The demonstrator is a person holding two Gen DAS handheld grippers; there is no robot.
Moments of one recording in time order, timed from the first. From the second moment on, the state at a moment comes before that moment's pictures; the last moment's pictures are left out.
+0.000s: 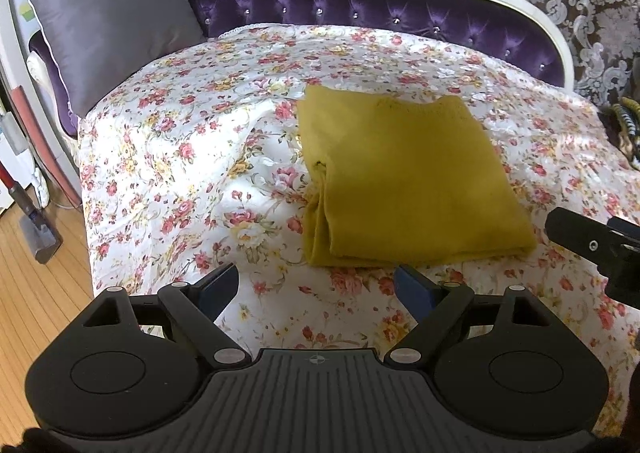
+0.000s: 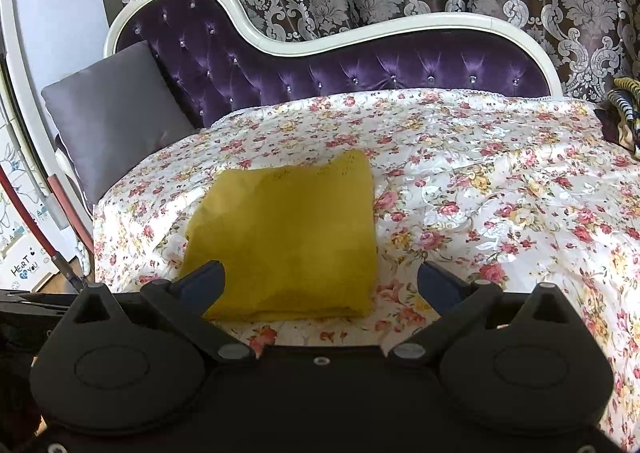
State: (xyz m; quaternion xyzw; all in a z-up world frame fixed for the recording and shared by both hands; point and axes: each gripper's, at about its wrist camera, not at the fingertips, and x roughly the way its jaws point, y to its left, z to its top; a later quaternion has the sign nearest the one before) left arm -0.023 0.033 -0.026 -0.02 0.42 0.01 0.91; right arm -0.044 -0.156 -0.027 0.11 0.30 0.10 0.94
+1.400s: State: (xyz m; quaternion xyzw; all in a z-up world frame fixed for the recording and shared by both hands) left arm -0.019 0.027 -0.031 0.00 0.43 -0.01 0.90; right arm -0.038 -0.152 -0.034 0.10 0.32 0.11 0.94
